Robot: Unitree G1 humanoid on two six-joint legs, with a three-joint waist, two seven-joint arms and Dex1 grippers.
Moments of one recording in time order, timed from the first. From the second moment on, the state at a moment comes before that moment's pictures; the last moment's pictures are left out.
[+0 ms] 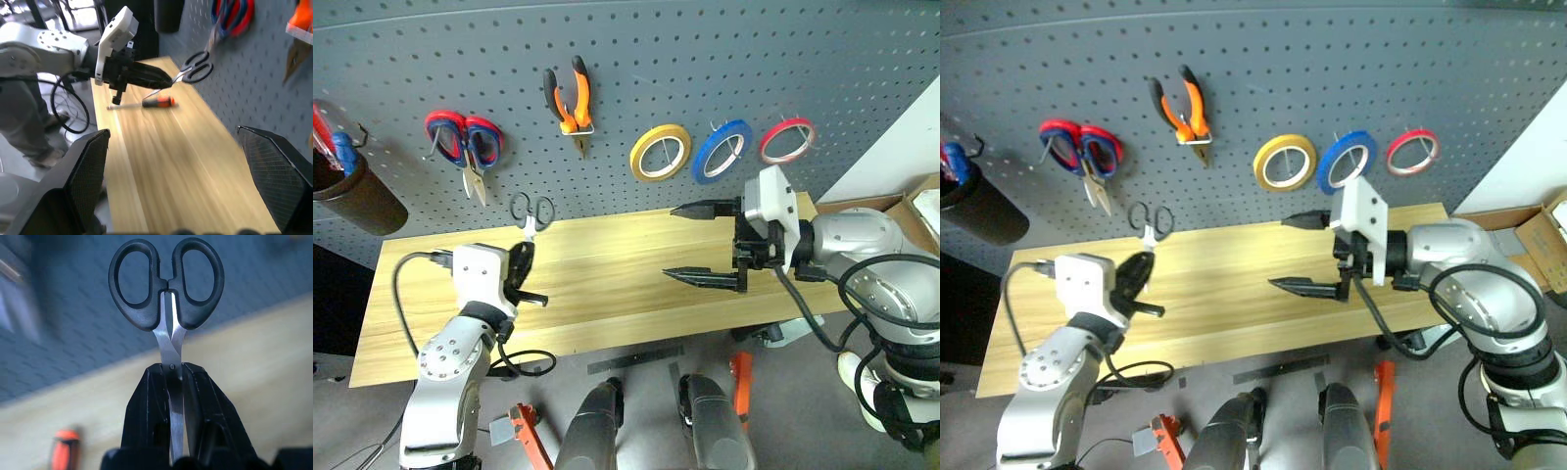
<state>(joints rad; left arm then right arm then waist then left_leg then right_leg) 0.06 0.35 0.26 -0.54 -0.17 0.38 -0.24 -0.64 -0.69 0.10 -0.47 0.60 0.66 0.97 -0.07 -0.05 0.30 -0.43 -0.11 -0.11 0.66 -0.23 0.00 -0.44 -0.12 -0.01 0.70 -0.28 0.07</state>
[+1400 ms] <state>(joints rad) -0.12 0.40 0.34 -0.45 -0.22 0.52 -0.18 -0.73 -0.59 0.14 -0.24 0.45 0.45 1.08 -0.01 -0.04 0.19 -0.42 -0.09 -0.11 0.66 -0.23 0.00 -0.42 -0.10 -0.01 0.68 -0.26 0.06</state>
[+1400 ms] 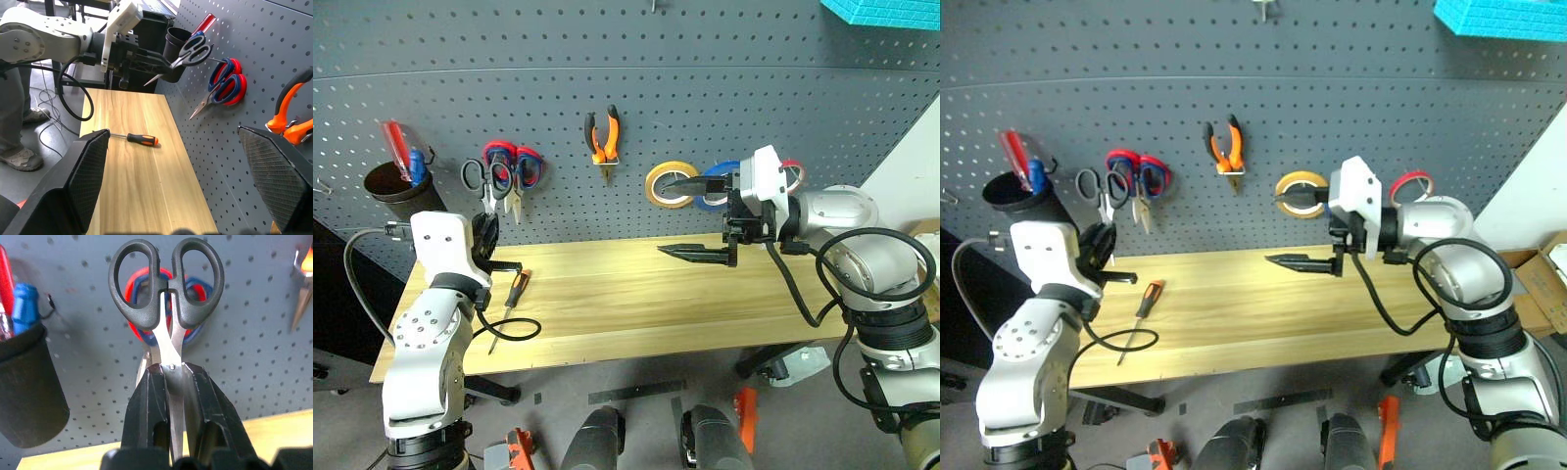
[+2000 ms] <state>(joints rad) -0.19 0.44 0.33 -0.31 -0.20 0.50 -0.21 -0.73 -0.57 0.16 -0.24 0.45 0.45 1.08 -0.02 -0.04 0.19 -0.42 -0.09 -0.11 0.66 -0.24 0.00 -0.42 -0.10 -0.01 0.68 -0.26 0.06</state>
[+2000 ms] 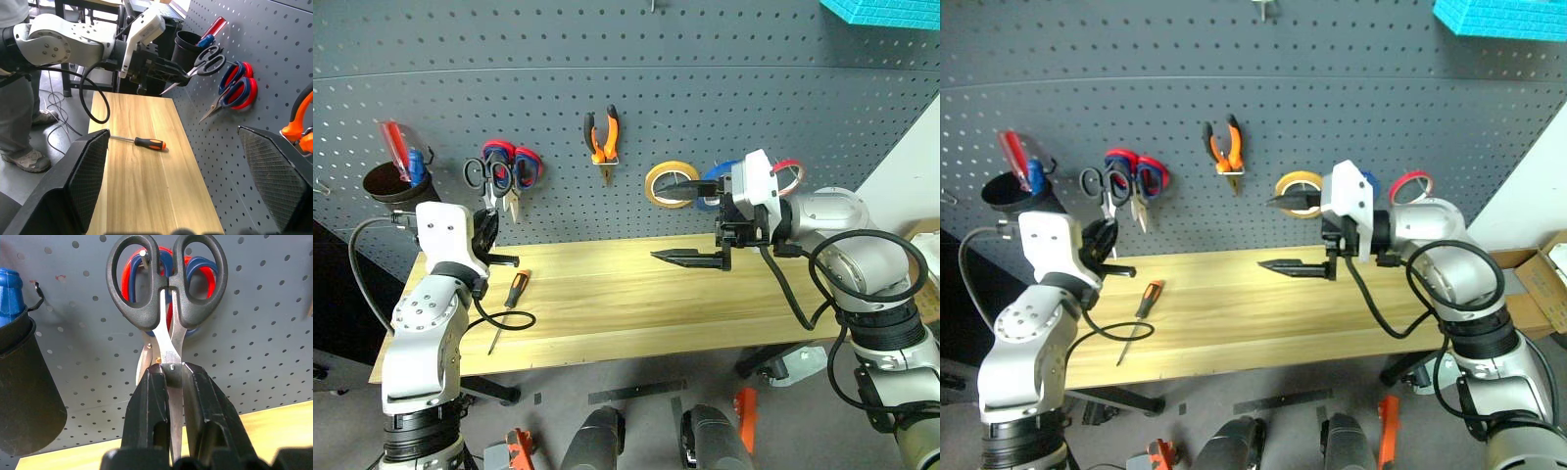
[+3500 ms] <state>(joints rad) -0.16 0.40 0.34 -0.29 -0.22 0.42 -0.16 -0.76 -0.52 0.15 -0.27 0.47 0.47 1.04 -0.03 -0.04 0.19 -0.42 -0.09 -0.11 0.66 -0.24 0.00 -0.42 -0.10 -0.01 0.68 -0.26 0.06</state>
